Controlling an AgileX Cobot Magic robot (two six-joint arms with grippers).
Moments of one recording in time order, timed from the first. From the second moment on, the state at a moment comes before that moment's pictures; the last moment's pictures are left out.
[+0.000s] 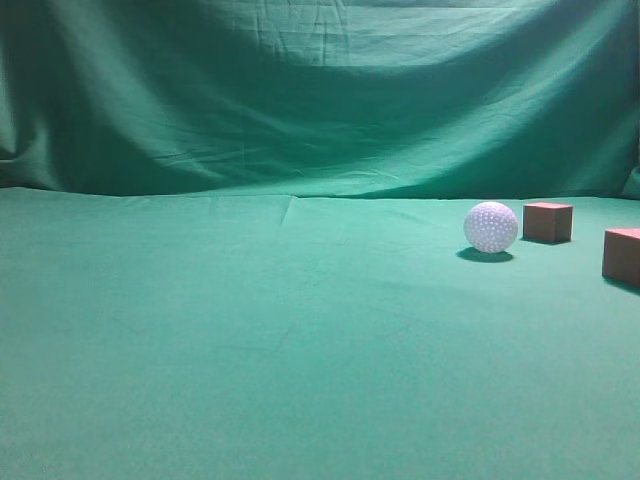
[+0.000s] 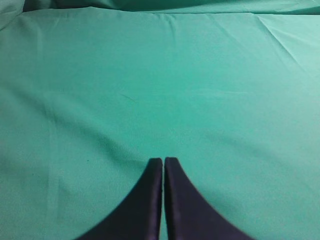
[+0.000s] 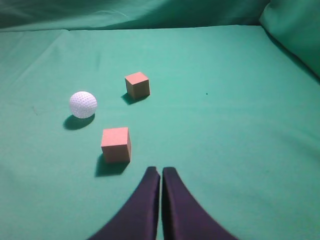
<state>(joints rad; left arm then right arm) -0.05 -0.02 0.02 0.14 0.36 -0.09 0.15 -0.01 0.03 0.04 0.39 0.01</state>
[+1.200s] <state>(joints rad) -0.05 -0.02 0.02 0.14 0.36 -0.09 0.15 -0.01 0.03 0.06 0.29 0.03</state>
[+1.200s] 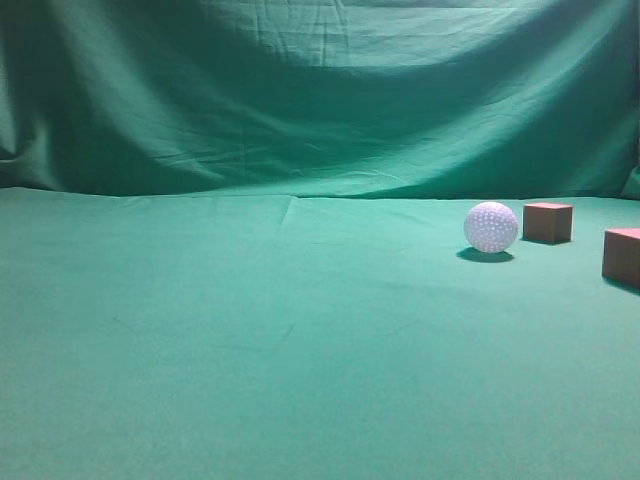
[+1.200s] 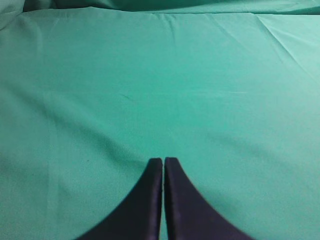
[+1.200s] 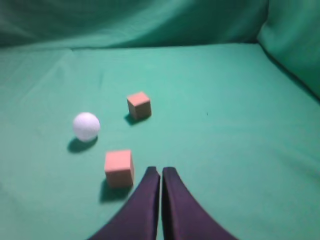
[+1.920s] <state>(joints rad) -0.05 -0.02 0.02 0.14 0.36 -0.09 0.15 0.24 -0.56 0.07 0.47 -0.01</state>
